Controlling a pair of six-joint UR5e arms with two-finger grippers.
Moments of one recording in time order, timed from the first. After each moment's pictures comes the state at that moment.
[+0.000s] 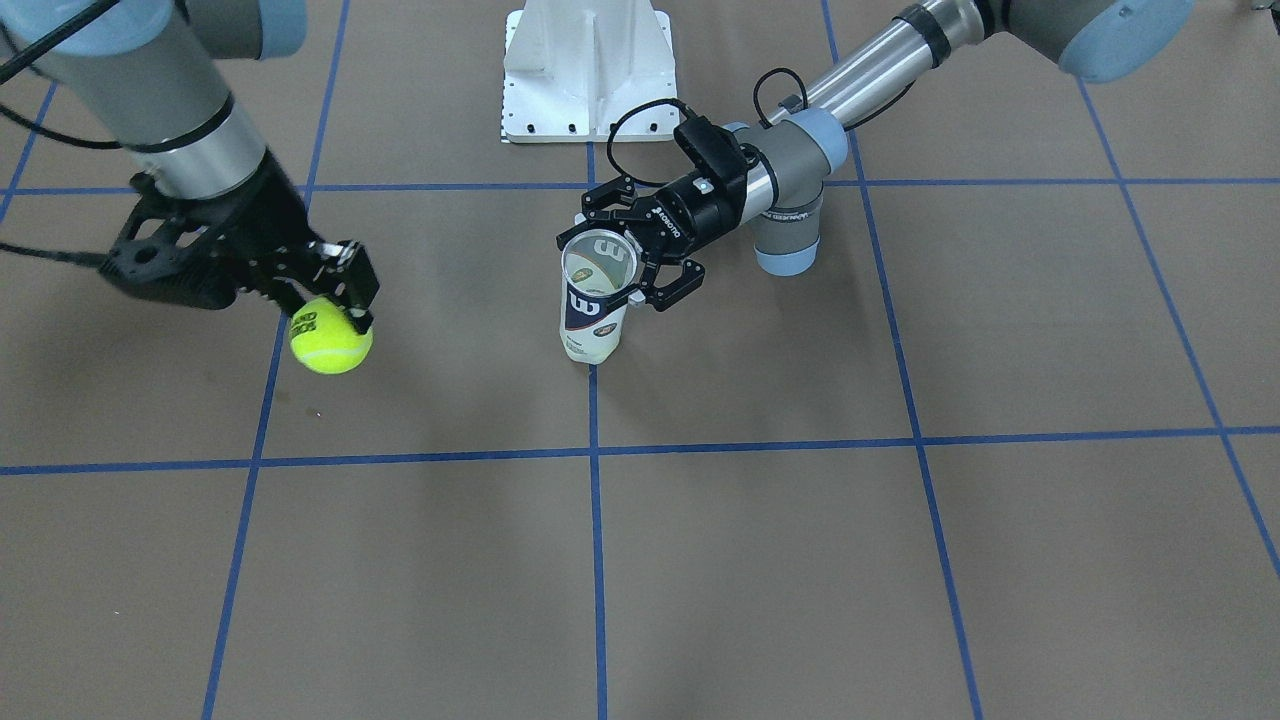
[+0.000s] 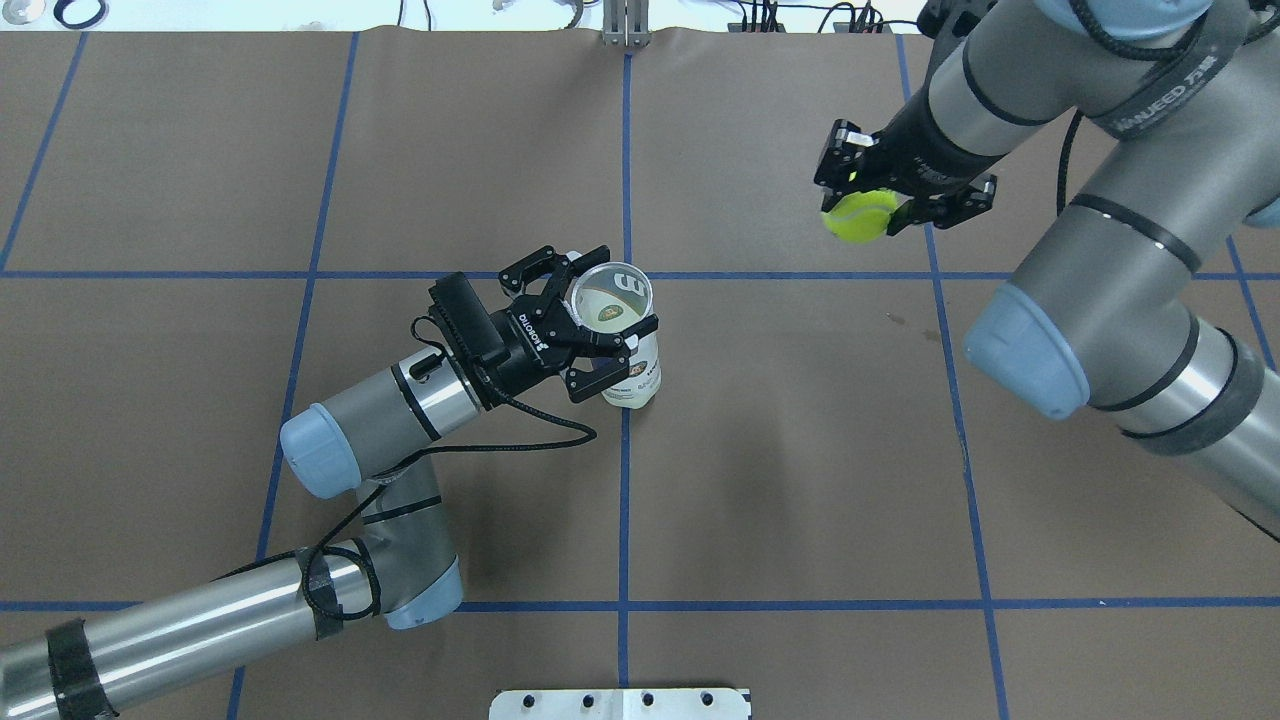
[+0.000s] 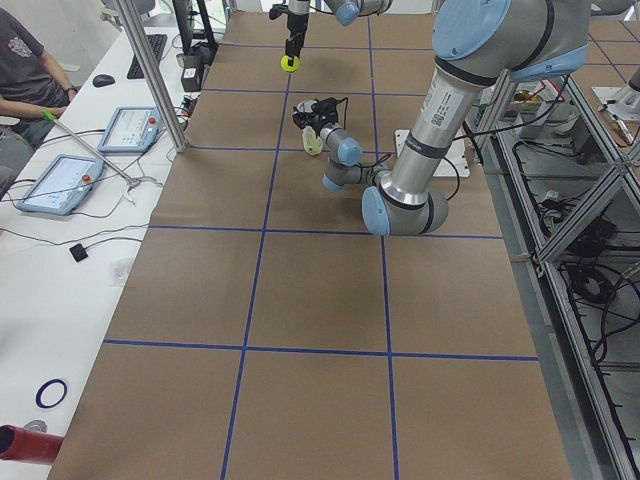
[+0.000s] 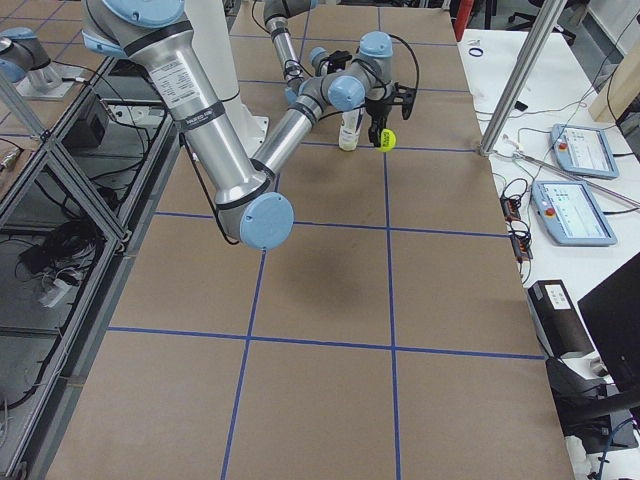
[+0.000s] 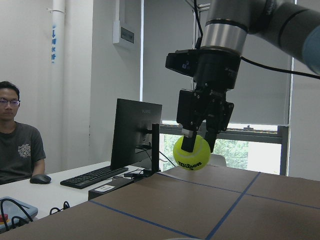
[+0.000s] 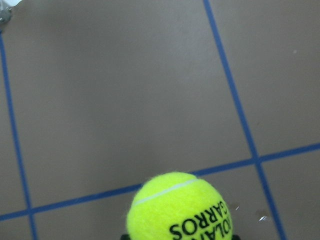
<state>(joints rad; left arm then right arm) -0.40 -2.25 -1.14 -3.55 -1.31 -0.31 0.84 -1.00 1.95 -1.69 2.08 1.35</state>
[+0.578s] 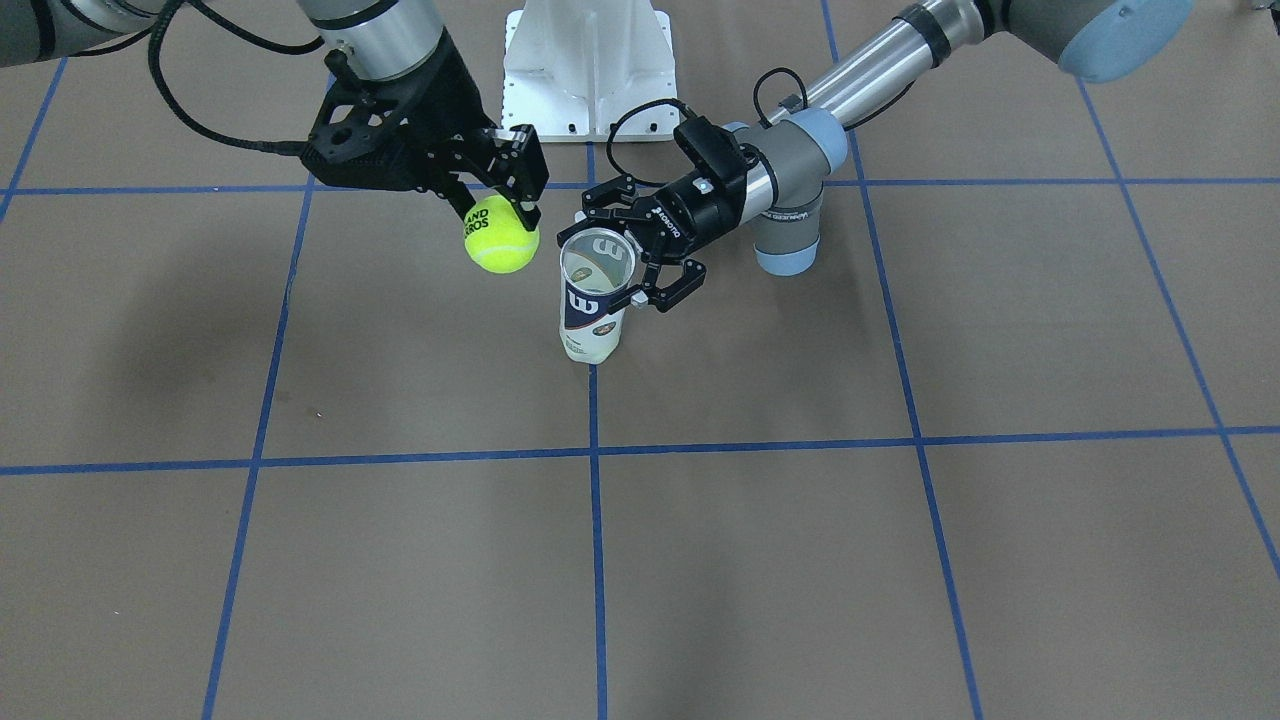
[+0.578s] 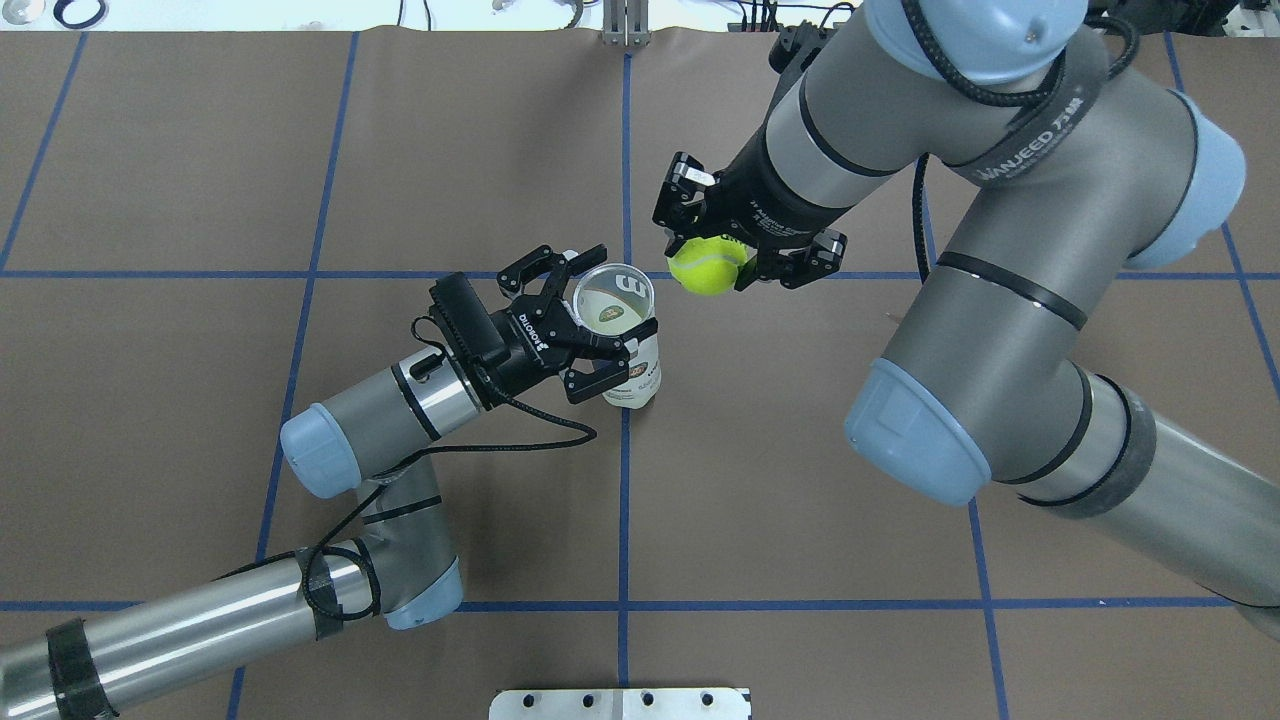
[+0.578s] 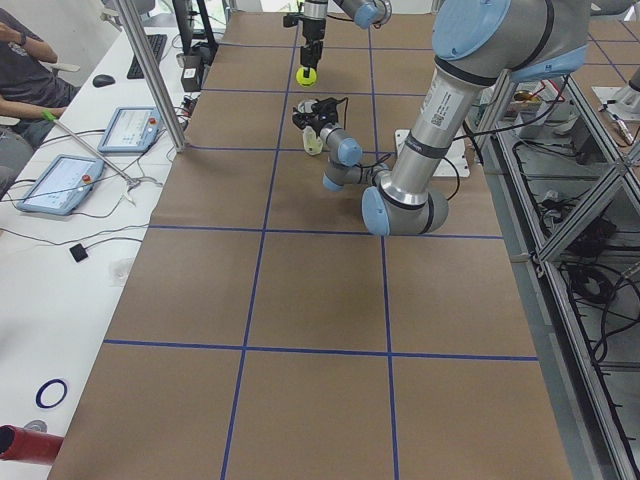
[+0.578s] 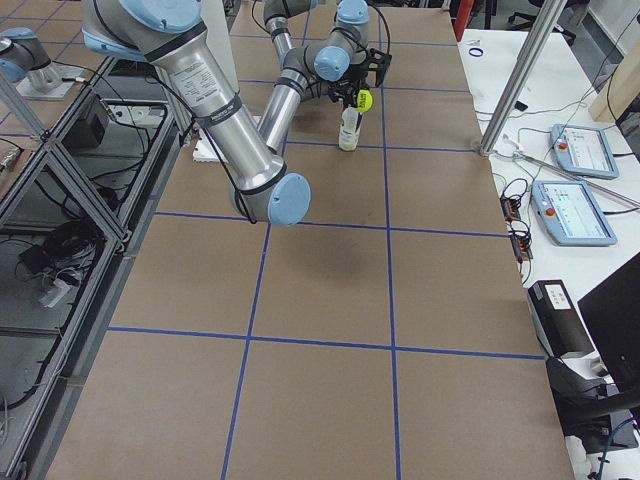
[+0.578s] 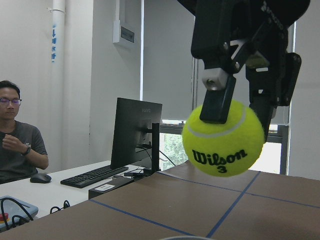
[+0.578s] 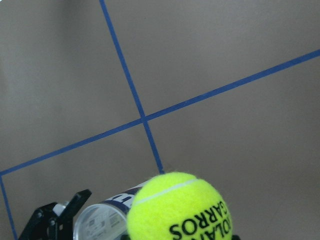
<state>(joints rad) -0.40 -2.25 -1.14 -3.55 -1.31 -0.31 0.71 -0.83 1.94 -1.70 2.07 1.53</state>
